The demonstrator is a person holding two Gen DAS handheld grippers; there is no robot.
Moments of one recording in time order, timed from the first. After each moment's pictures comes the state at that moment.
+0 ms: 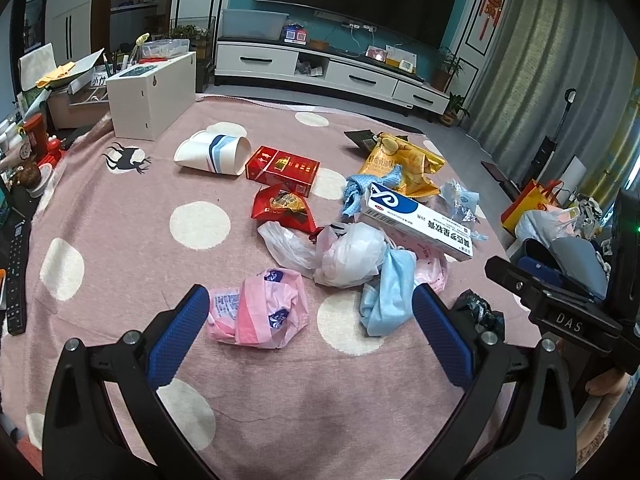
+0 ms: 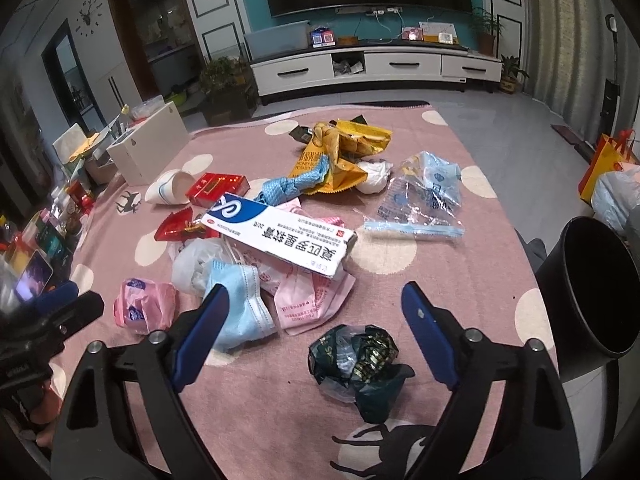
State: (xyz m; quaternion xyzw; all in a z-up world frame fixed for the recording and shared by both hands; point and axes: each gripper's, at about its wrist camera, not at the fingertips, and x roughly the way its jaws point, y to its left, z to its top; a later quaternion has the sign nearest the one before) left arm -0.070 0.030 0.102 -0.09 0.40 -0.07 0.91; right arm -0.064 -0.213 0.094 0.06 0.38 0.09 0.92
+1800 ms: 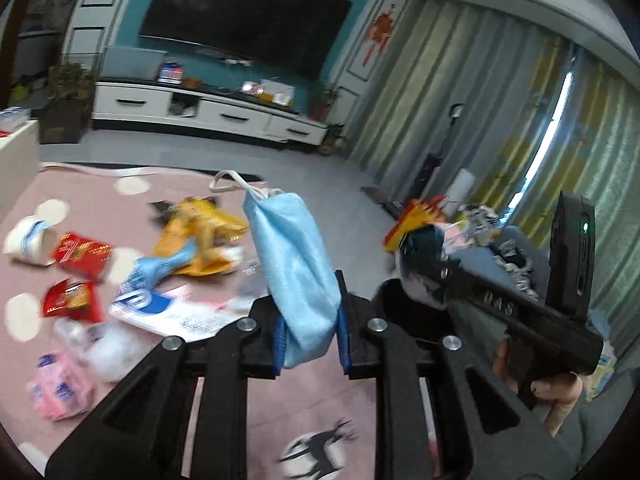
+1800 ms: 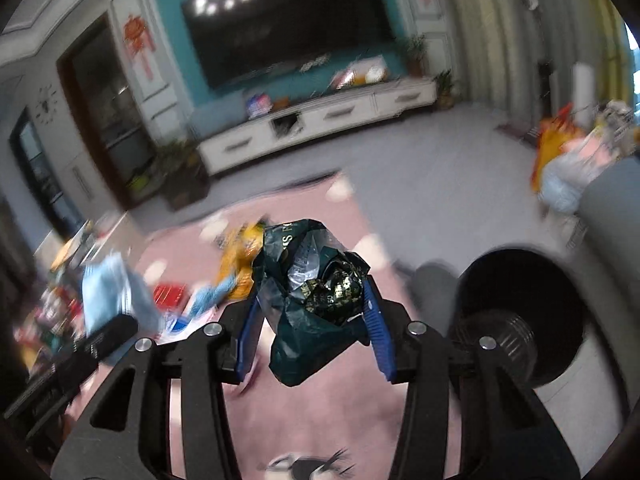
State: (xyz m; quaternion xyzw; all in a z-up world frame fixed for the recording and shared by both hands) left arm -0.036 -0.129 0.174 -0.13 0.31 -0.29 0.90; right arm -0.078 -0.346 0.179 0.14 0.28 -0.02 0.95
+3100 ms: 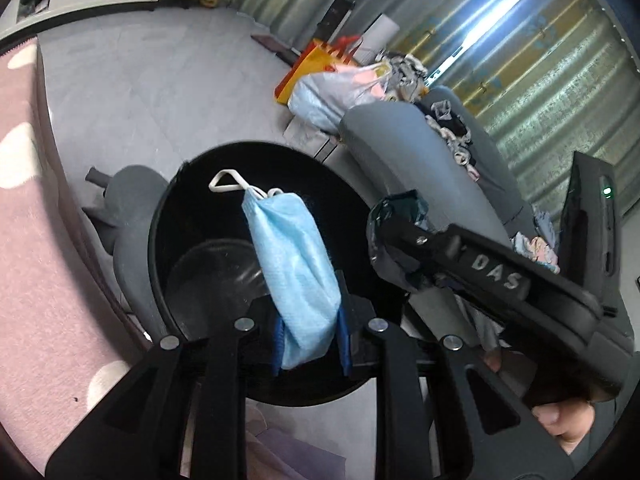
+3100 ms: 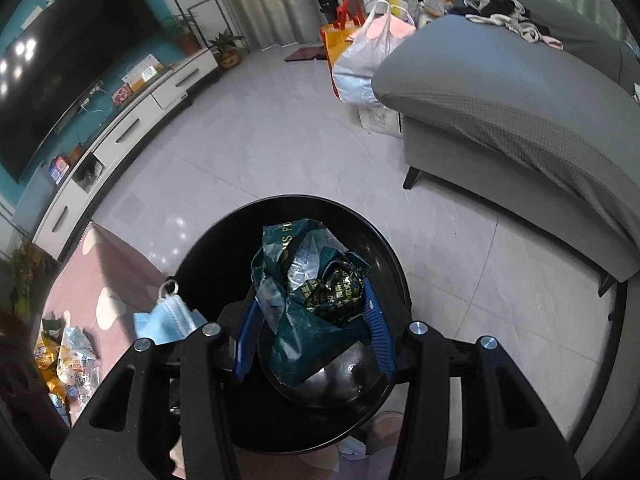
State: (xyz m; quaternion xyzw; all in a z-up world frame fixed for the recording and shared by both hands) left arm 0.042 -0.452 0.022 -0.04 0.51 -0.47 0.72; right arm -0.084 -0.571 0.049 0.32 0.36 -0.31 0.82
